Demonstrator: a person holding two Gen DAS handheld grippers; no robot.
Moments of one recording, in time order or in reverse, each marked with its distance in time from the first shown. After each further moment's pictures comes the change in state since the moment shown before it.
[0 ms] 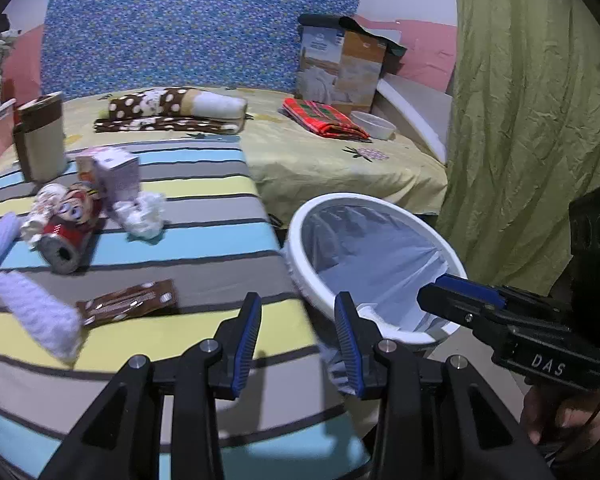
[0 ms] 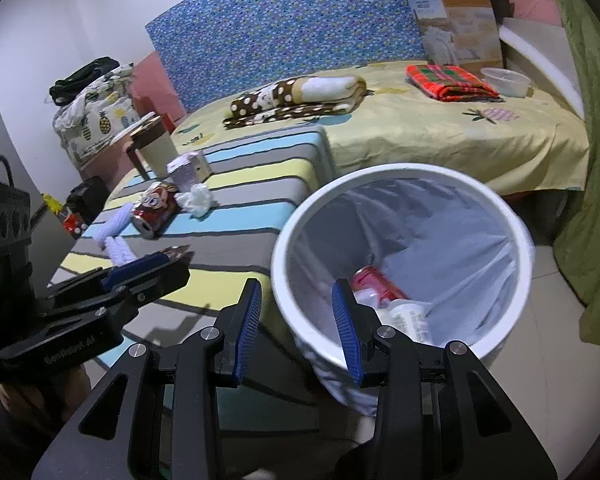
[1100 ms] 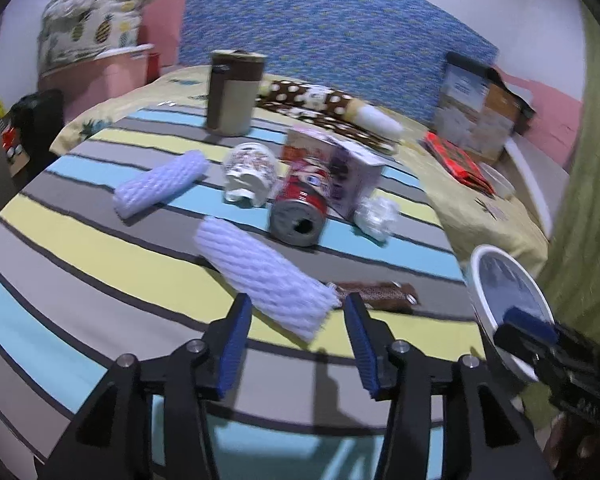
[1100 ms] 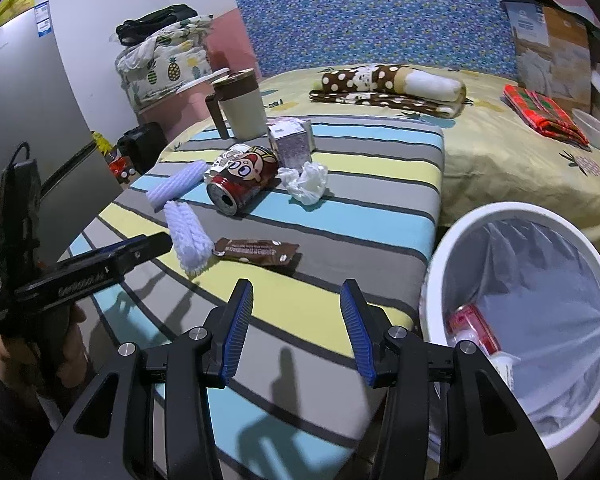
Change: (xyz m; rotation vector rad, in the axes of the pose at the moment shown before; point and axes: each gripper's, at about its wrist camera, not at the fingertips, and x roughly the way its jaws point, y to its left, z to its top) left arm -0.045 0.143 -0.026 -0.334 -0.050 0.329; right arm 0.047 0.086 0.011 -0.224 0.074 0.151
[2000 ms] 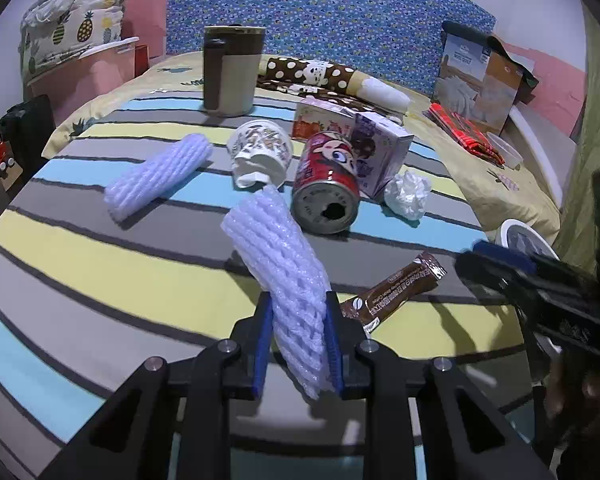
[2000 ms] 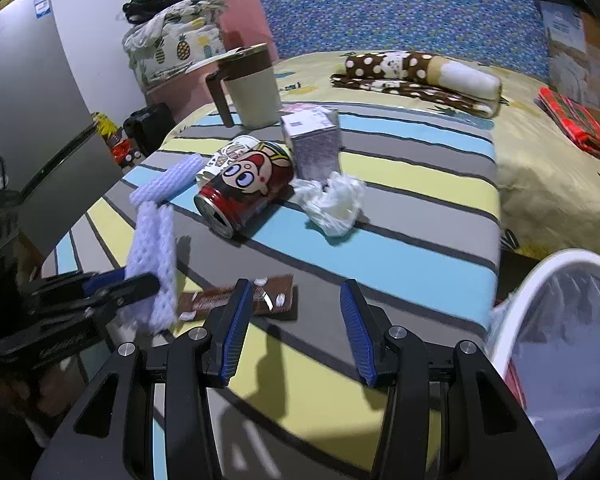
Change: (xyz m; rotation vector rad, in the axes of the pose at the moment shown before) left arm 0.025 0.014 0.005 0.092 0.086 0.016; right arm 0.062 0.008 0.033 -0.062 0.068 0.051
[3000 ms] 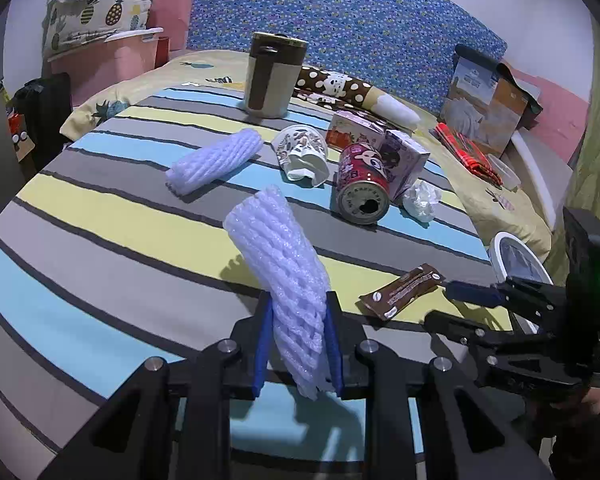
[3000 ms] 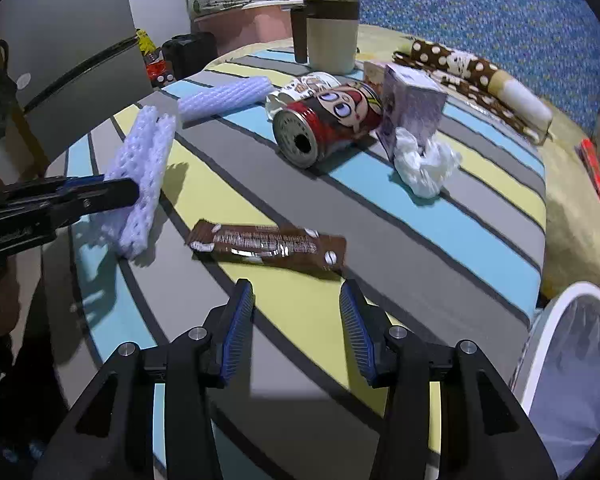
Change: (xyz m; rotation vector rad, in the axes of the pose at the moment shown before) left arm -0.034 0.043 -0.018 -0.084 -0.025 -0.028; right arm 0.008 0.053 -0.023 -0.270 0.147 -0.015
